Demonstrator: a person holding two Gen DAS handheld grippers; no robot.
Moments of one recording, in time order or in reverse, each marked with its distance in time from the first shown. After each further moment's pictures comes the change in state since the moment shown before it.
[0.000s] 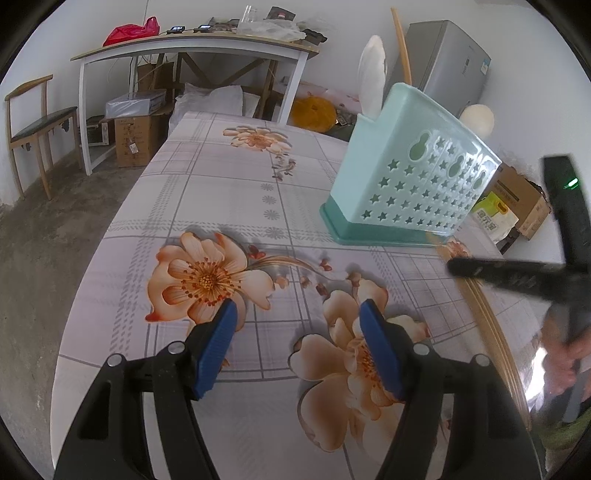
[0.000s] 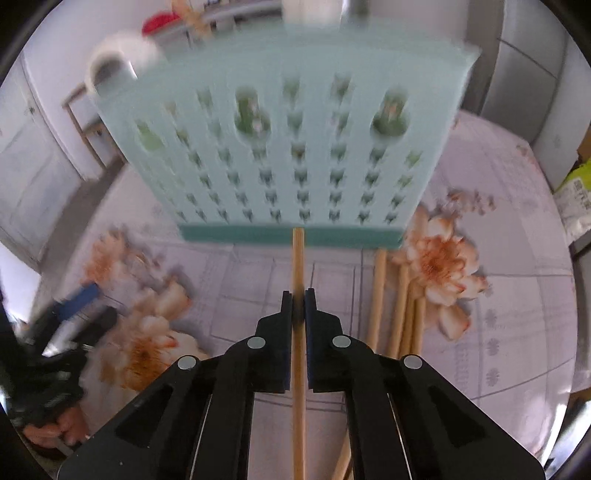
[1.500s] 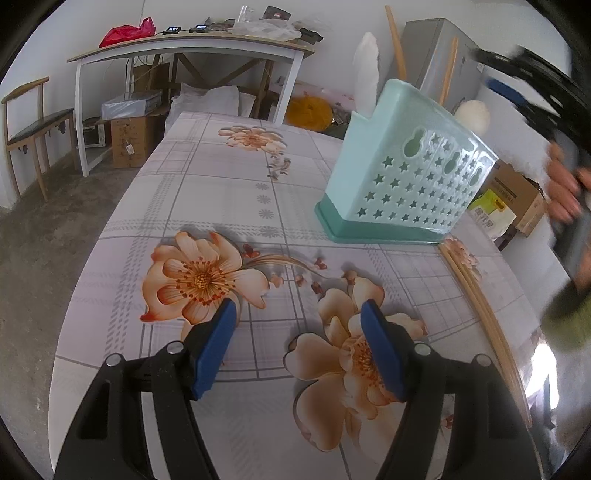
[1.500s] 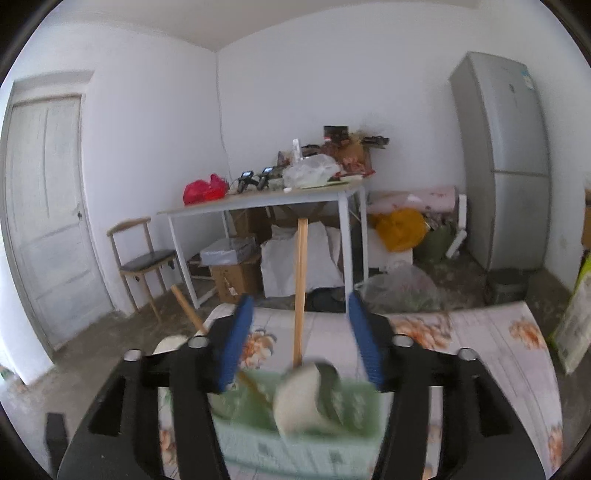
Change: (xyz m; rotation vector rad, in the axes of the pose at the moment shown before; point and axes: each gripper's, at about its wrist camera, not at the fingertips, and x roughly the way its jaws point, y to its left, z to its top) left arm 0.001 0.000 0.000 0.012 0.002 -0.015; right arm -0.120 -0.028 0.064 -0.012 -0.687 0.116
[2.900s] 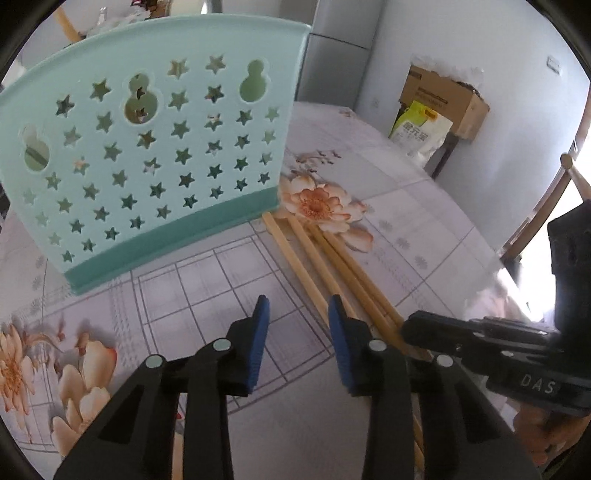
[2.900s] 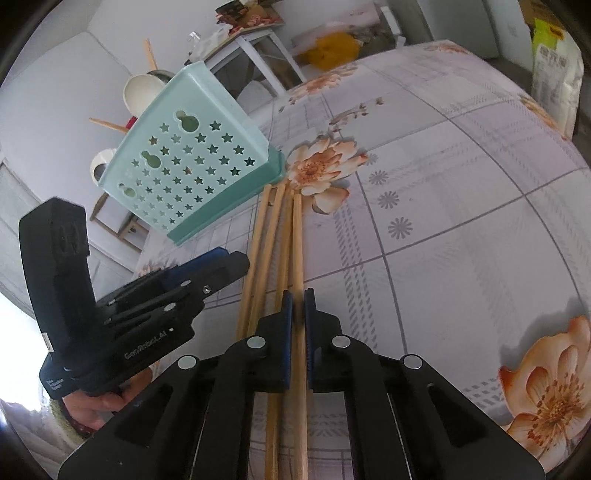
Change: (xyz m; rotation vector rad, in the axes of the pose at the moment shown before) left arm 0.075 -0.177 0.009 0.339 0.191 -0.169; right arm -0.063 -0.083 -0.189 0.450 0.546 -0.019
